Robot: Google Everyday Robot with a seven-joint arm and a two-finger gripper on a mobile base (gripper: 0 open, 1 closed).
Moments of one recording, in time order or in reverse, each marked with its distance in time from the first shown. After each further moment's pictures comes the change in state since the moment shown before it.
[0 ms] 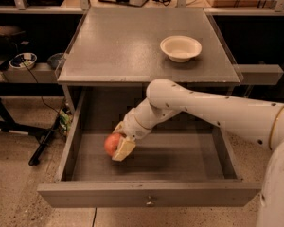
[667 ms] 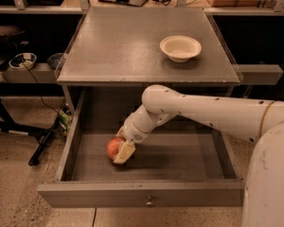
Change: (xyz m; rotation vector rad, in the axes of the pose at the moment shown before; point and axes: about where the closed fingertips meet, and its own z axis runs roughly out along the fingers) arm 0.027 -0.004 0.019 0.014 0.077 0.082
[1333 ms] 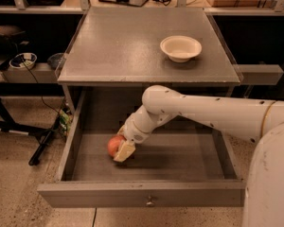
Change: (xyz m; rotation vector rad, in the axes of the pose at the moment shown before) arm 0.003 -0.001 -0.001 0.013 0.009 0.011
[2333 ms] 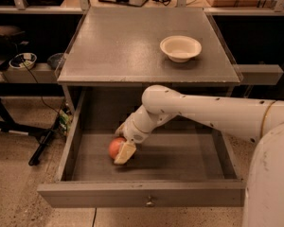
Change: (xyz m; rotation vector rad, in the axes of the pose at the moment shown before) arm 0.000 0.000 0.000 0.000 0.000 0.000
